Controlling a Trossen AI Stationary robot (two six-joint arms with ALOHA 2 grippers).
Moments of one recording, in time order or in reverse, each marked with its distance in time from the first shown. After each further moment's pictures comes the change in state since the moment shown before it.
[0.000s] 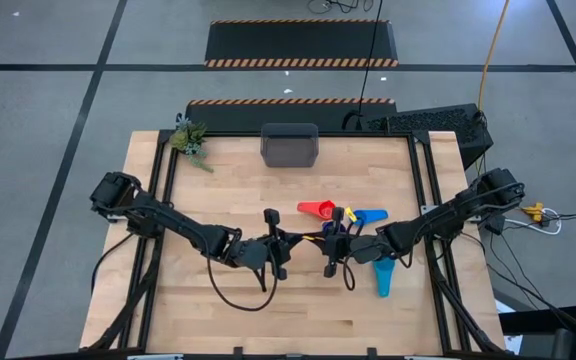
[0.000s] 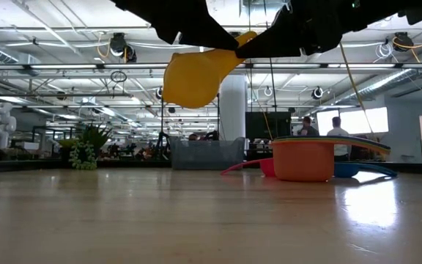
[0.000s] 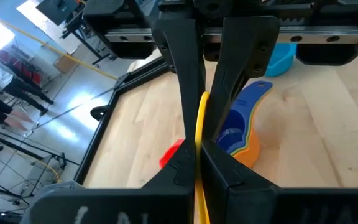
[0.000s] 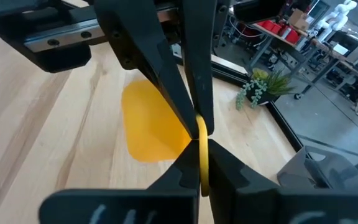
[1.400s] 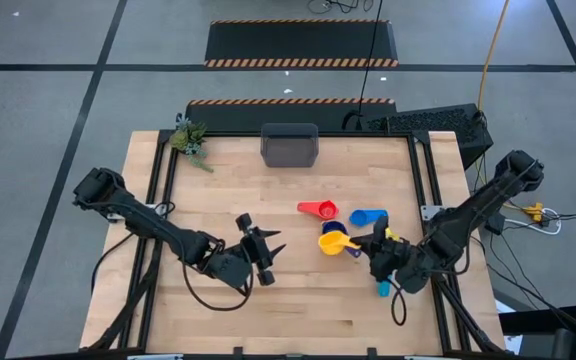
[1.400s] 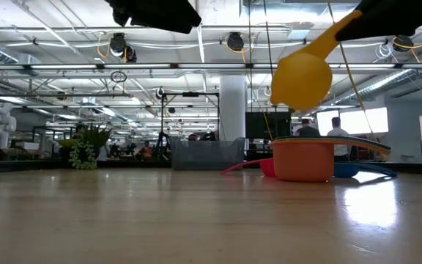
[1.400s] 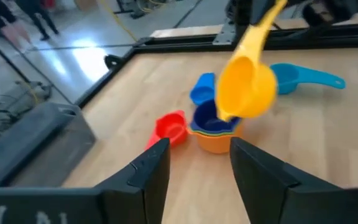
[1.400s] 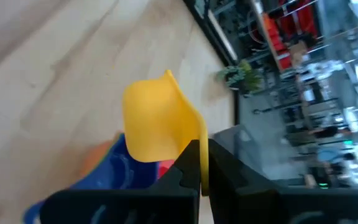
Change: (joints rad) left arm -0.135 -0.134 0.000 -0.293 -0.190 -0.582; right arm 0.345 -0.371 0.000 -0.818 0.333 -0.139
